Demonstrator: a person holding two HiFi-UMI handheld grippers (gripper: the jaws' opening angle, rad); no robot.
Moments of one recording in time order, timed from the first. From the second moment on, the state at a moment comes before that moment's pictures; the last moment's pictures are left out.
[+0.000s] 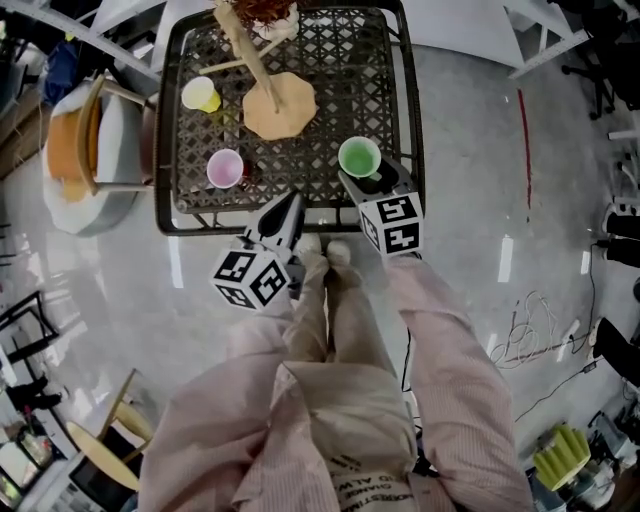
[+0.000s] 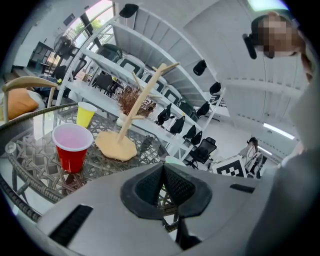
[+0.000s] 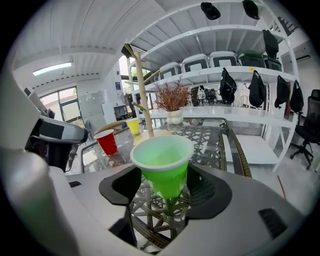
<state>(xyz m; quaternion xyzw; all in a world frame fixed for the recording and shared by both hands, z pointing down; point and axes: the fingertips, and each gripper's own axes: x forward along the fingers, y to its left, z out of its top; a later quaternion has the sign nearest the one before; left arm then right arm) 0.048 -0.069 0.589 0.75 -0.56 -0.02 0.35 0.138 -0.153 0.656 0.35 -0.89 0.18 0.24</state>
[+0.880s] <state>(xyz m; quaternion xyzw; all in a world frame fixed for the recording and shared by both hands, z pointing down) 0.001 -0.111 0.535 0.76 -0.56 -0.06 0.32 0.099 -0.222 0.582 0.37 -0.89 0.13 0.24</state>
